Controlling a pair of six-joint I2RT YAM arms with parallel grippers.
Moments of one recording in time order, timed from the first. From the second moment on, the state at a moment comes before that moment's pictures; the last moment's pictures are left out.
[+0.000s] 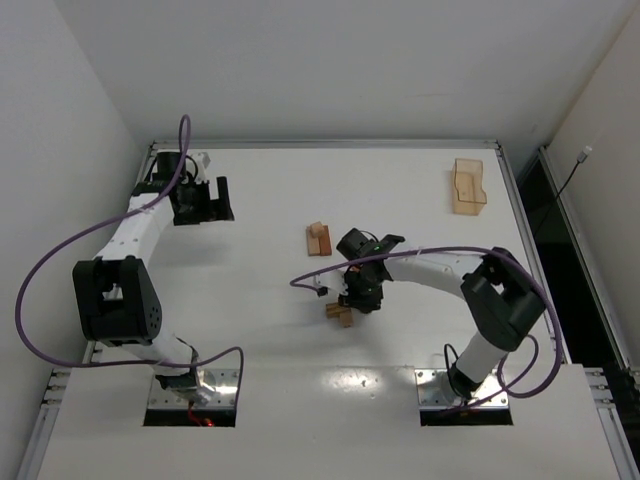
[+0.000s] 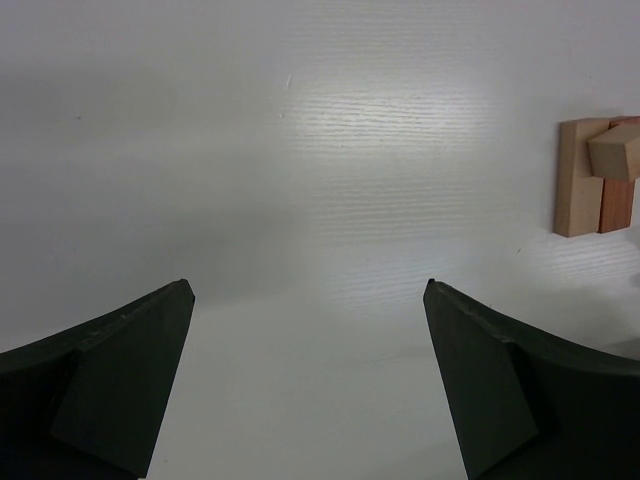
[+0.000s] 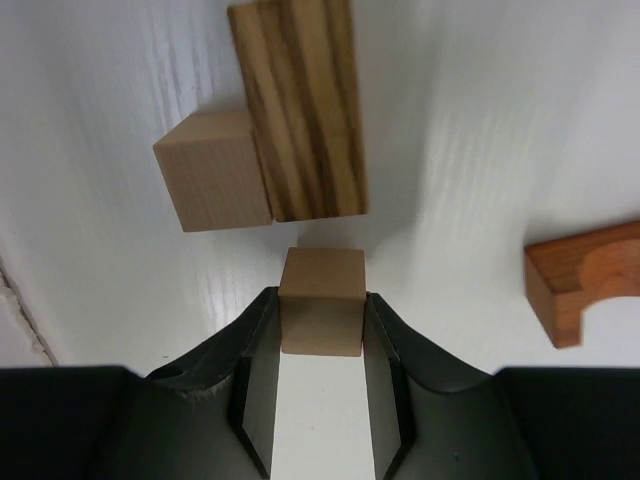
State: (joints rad) left arm 0.07 1.57 1.25 -0.62 0.22 -0.08; right arm 0.76 1.68 0.93 -0.65 -0.22 -0.83
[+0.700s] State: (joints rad) left arm 0.08 1.56 1.25 -0.62 0.14 -0.08; right arm 0.73 1.93 1.62 -0.73 0.02 0.44
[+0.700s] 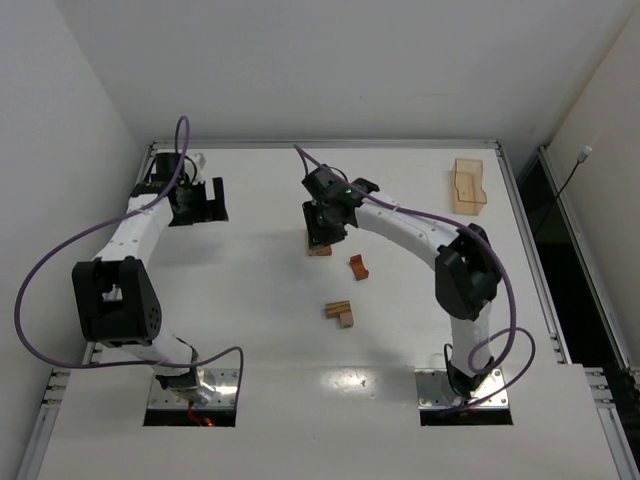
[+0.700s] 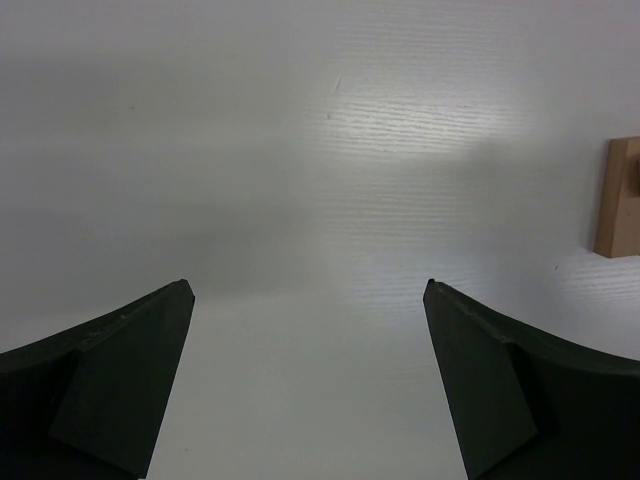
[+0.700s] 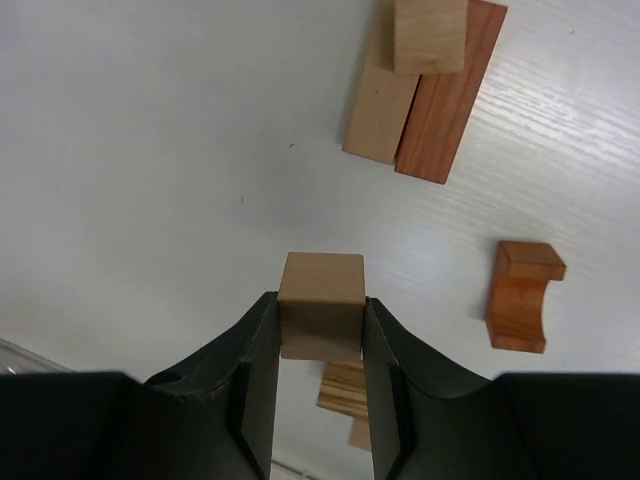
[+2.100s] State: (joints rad) left arm 0.12 1.56 1.22 -0.61 0.13 -0.08; right arm 0.64 2.23 1.82 -0.75 0.00 0.44
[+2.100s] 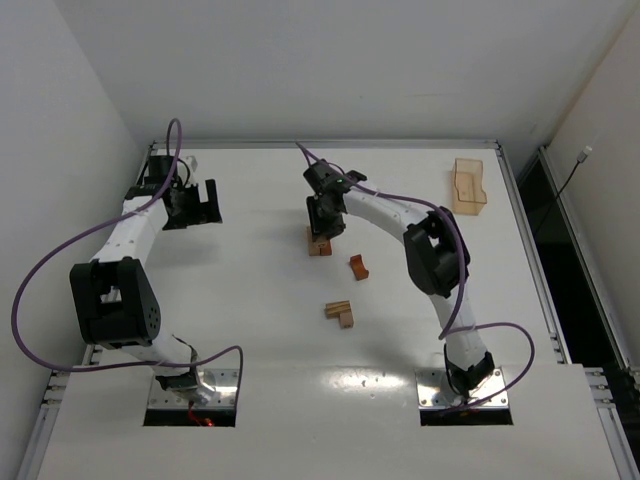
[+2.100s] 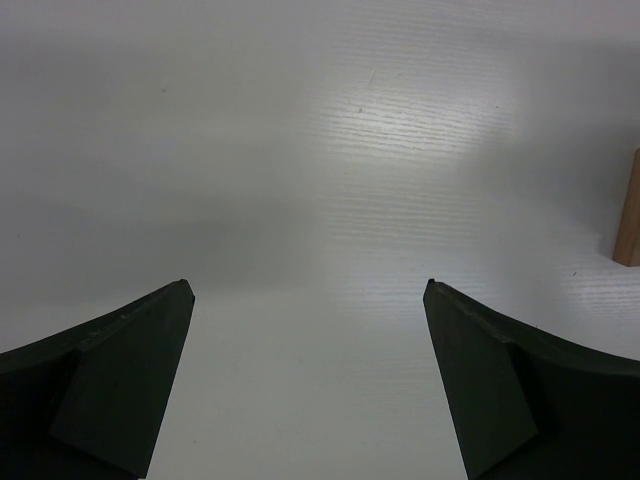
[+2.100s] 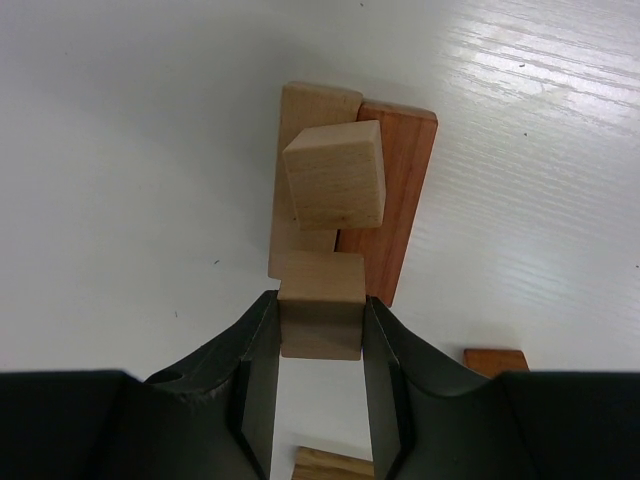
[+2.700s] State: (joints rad) left arm 0.13 1.56 1.22 -0.61 0.14 -0.08; right arm 0.63 2.28 1.85 -0.73 0.01 0.44
